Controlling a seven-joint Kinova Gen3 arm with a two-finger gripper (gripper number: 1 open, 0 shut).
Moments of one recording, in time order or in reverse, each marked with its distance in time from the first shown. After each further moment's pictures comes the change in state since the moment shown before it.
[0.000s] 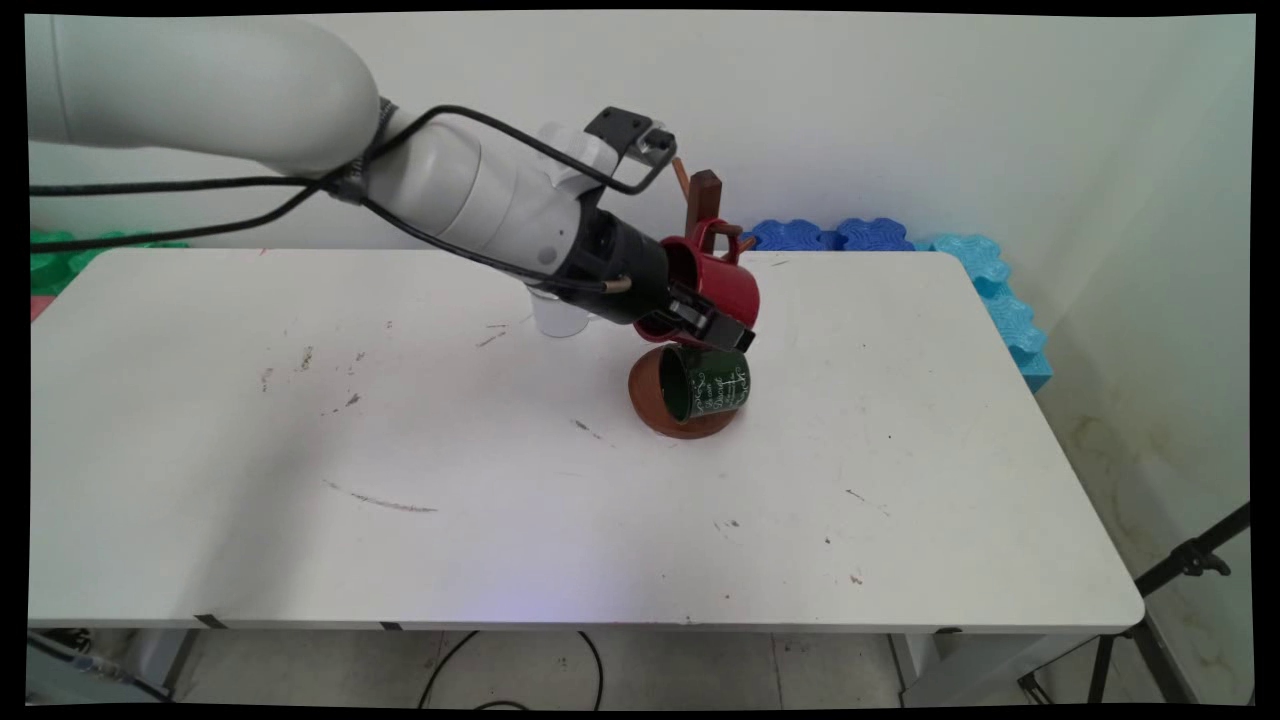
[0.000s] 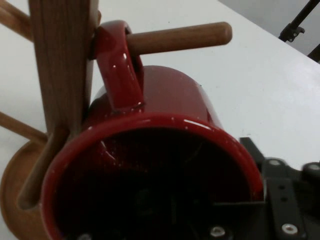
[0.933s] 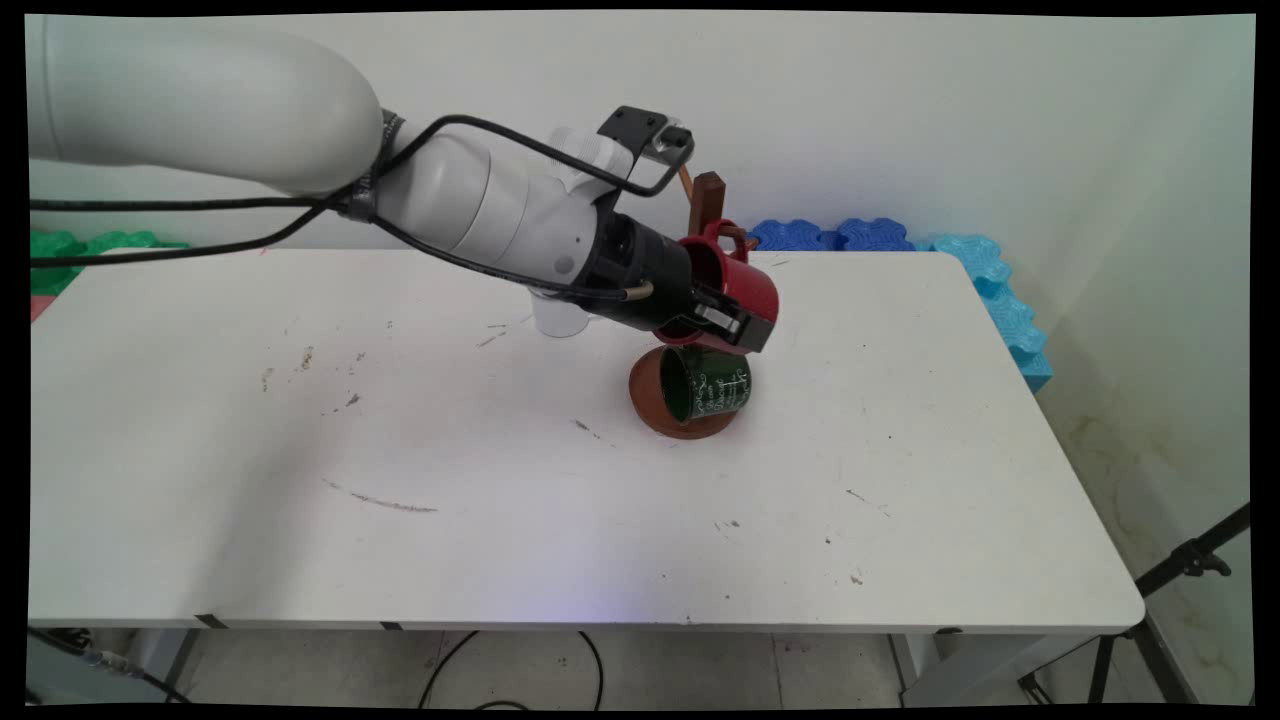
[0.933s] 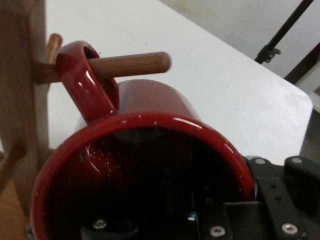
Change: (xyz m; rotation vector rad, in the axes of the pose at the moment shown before) arm -0.002 0.022 0.000 -0.035 0.055 -0.013
